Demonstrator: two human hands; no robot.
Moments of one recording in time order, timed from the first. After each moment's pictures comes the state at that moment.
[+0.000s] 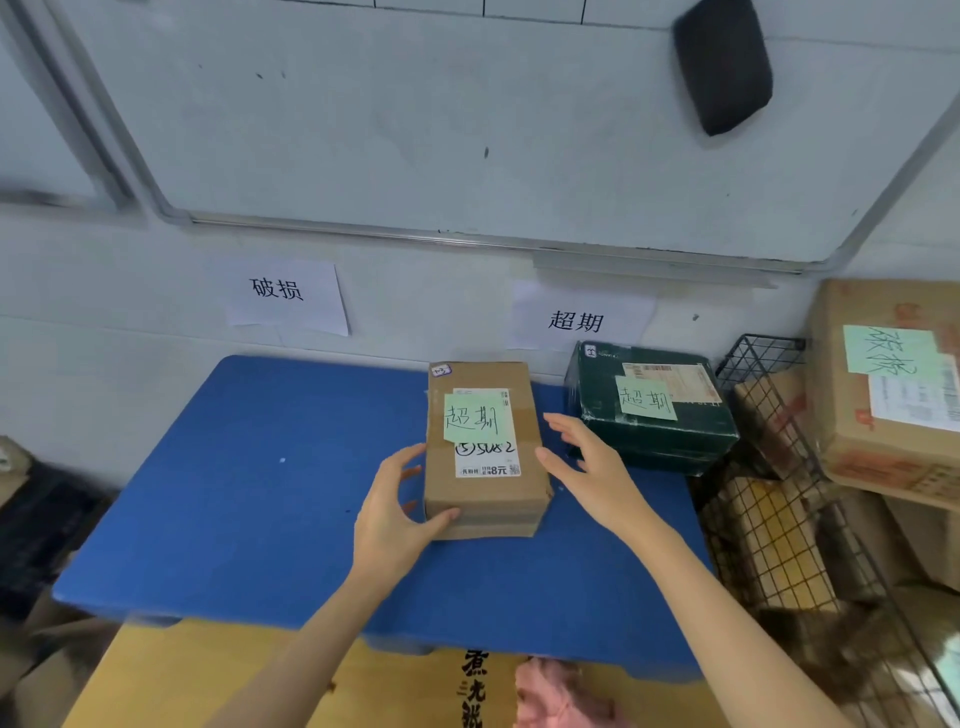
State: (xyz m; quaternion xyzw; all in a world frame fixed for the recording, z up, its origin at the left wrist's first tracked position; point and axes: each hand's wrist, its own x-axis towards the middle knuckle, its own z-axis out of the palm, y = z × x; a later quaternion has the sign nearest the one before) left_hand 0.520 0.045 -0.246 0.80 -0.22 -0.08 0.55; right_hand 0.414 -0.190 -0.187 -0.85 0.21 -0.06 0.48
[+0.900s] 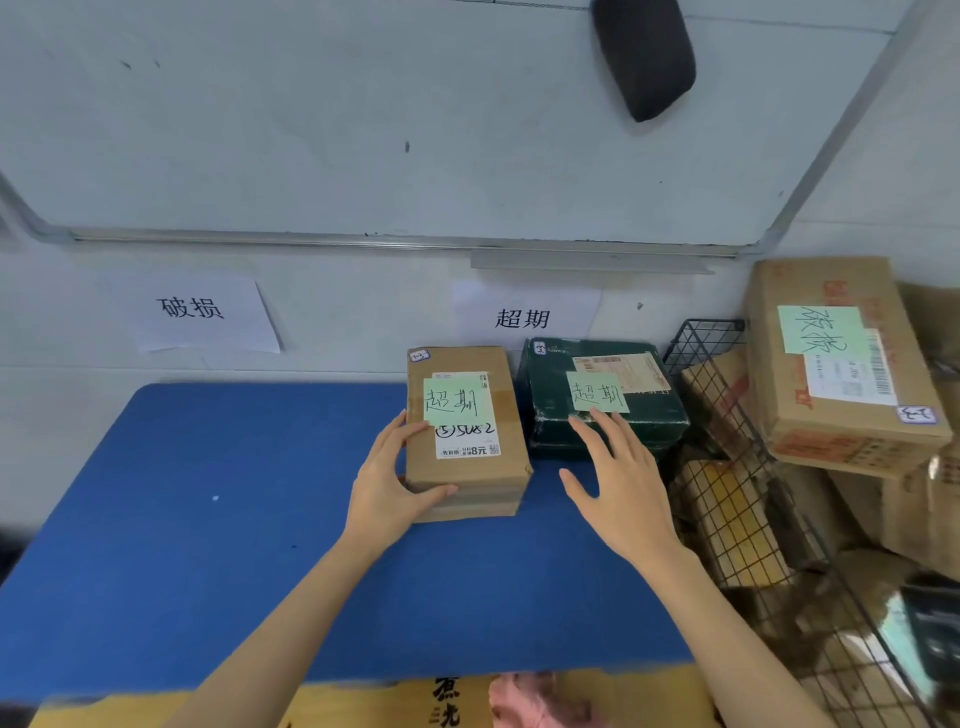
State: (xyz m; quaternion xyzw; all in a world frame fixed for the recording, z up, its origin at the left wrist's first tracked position) left_hand 0.565 -0.020 -0.248 0.80 -0.32 -0.10 0.50; right_hand 0.371 -0.236 -0.204 -0.95 0.27 -0.13 0.10
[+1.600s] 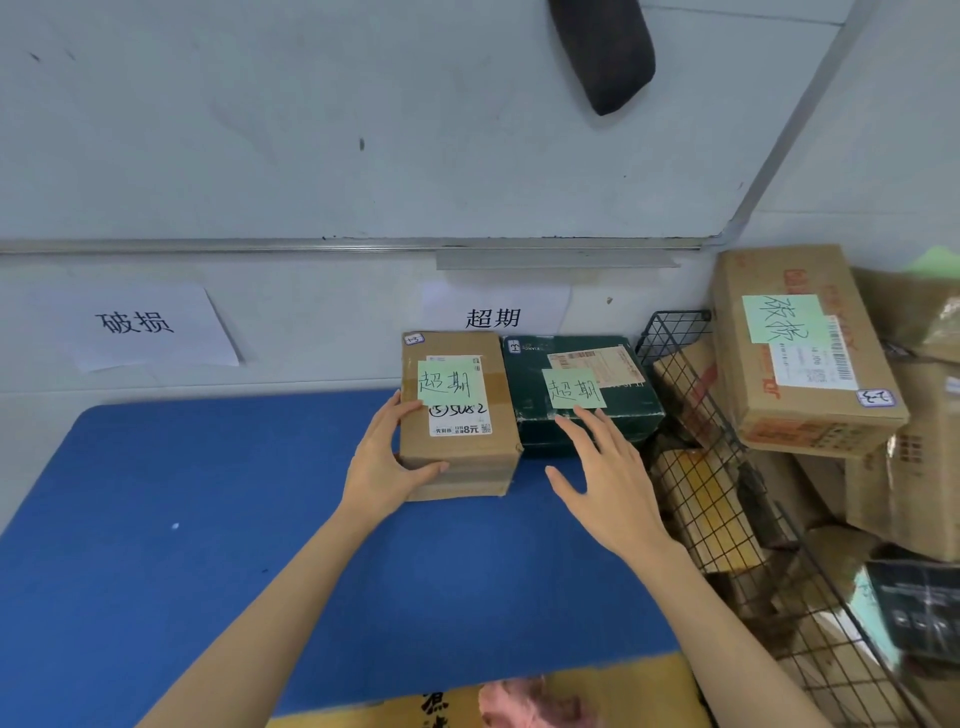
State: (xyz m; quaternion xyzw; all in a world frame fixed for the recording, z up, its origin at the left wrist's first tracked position) left_hand 0.590 -0.060 -0.243 0.79 -0.34 -0.14 0.49; right_hand 0.368 -0.241 -0.199 -0.94 0.30 -0.12 0.10
